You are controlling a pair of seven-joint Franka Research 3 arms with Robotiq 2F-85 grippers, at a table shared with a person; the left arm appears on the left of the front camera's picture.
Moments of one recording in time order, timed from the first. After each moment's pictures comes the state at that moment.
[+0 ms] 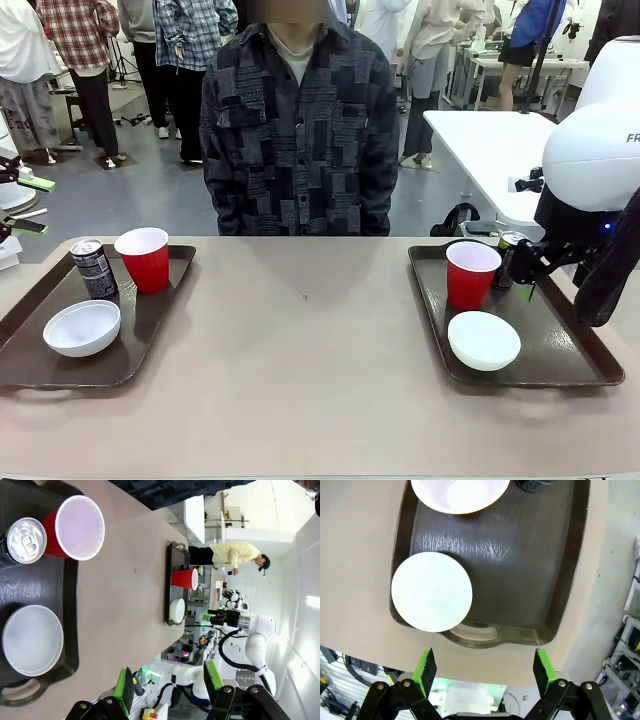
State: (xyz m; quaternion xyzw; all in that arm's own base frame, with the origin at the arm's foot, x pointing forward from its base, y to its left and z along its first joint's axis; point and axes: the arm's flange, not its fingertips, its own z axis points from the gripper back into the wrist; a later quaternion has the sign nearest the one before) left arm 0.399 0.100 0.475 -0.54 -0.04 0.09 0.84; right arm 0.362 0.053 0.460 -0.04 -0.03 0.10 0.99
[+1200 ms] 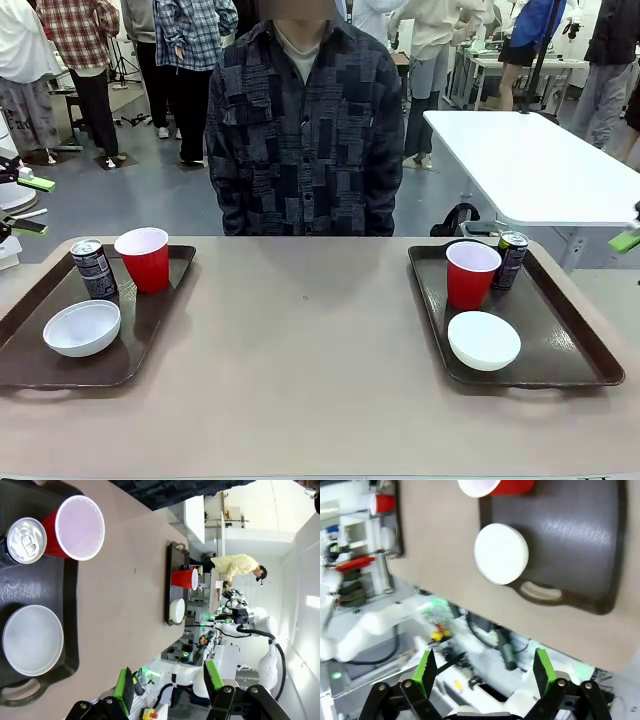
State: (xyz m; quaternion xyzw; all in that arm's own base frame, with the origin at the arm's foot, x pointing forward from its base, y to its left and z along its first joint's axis) left arm 0.399 0.100 0.475 -0.54 -0.04 0.09 0.84; right arm 0.354 -0.141 0.486 0.38 0.04 0.01 0.92
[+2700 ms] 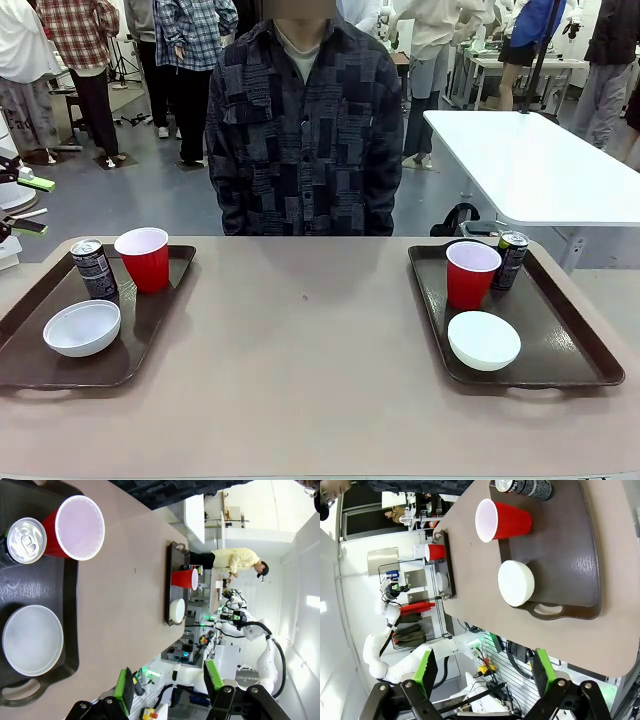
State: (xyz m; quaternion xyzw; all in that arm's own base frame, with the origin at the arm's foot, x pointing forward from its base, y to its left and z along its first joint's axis) left arm 0.399 0.100 0.475 -0.54 -0.04 0.09 0.84; right arm 0.318 -0.249 0.478 0.49 -0.05 -0.11 0.86
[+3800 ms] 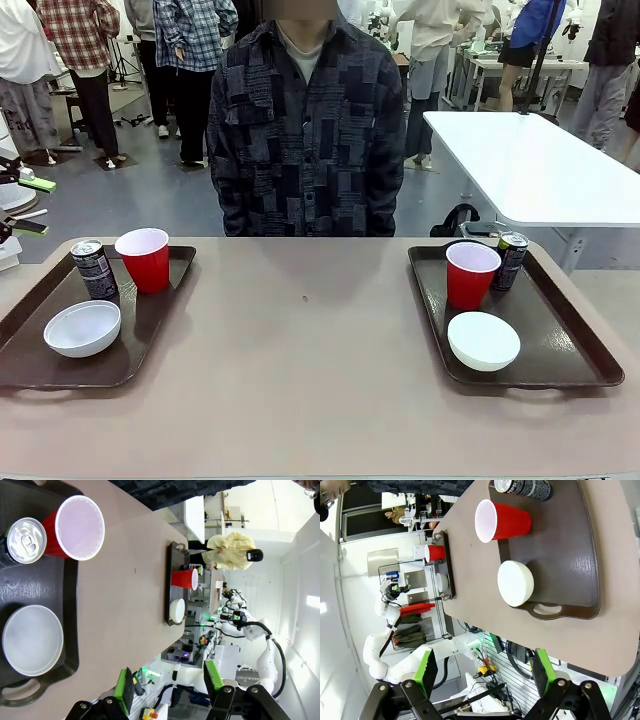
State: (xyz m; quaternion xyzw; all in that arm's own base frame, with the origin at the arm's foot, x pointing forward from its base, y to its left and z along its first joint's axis) left arm 0.399 0.100 0.475 -0.54 -0.04 0.09 0.84; right arm 0.317 -0.250 0.478 0.49 -0.05 -0.11 0.86
